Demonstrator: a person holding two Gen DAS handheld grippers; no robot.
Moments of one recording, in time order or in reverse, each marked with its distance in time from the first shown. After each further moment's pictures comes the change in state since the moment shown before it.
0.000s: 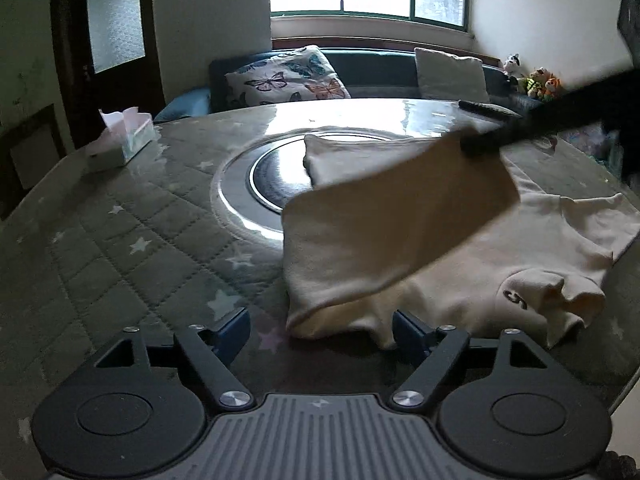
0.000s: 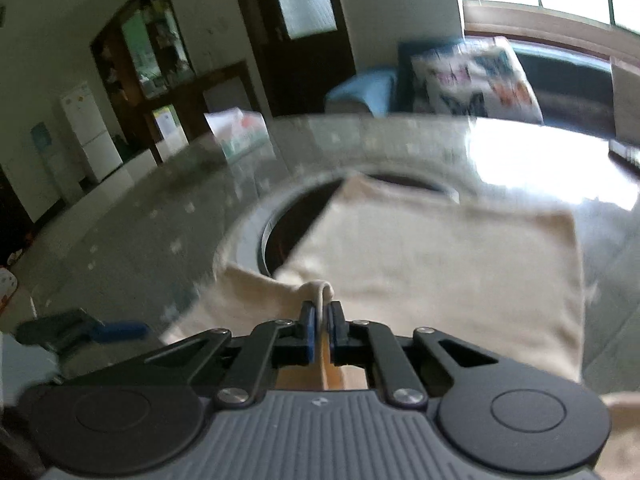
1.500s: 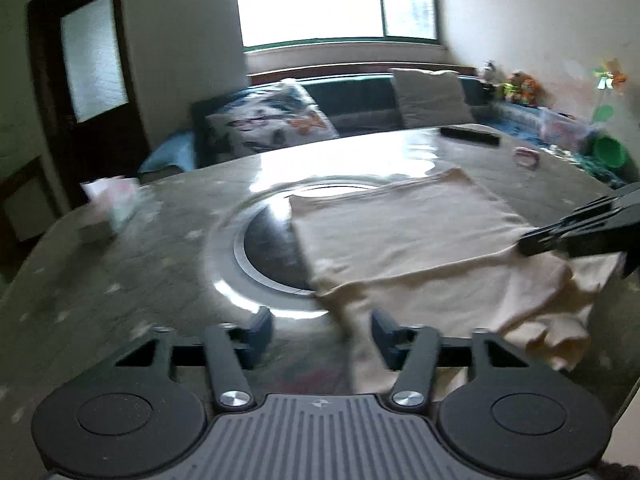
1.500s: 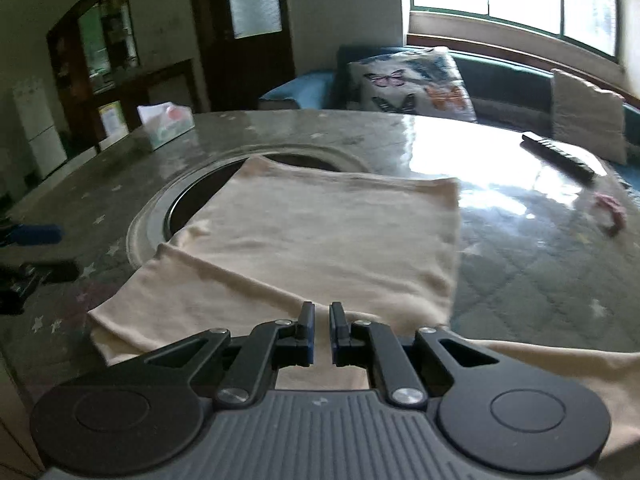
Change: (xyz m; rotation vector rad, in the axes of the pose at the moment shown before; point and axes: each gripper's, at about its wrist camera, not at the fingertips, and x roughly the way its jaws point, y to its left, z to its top) left arm -0.005 -0.016 0.043 0.102 -0.086 -0.037; right arm -0.025 -0.056 -0.055 0.014 0.019 -0.184
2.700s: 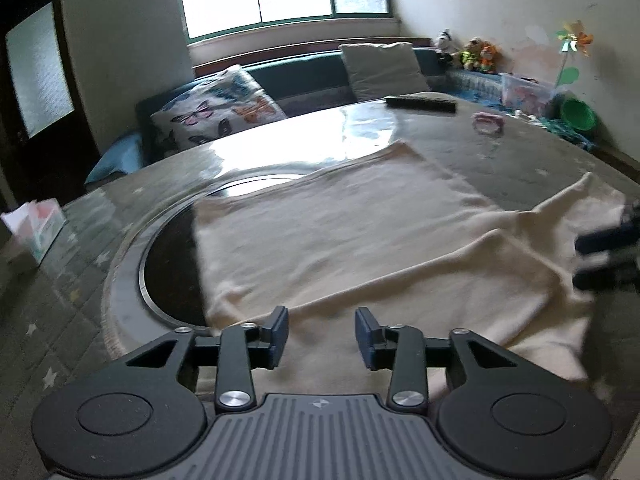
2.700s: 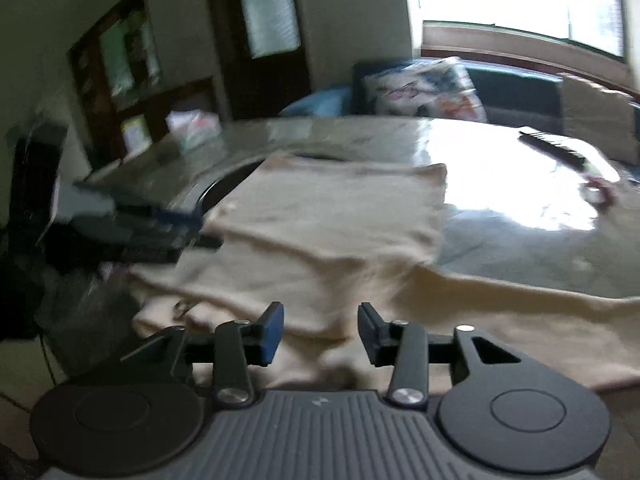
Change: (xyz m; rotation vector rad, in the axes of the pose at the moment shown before) left arm 0.058 -0.068 0.020 0.116 0.046 -0.102; right arm -0.066 -0.031 -0.050 0.046 -0.091 0.028
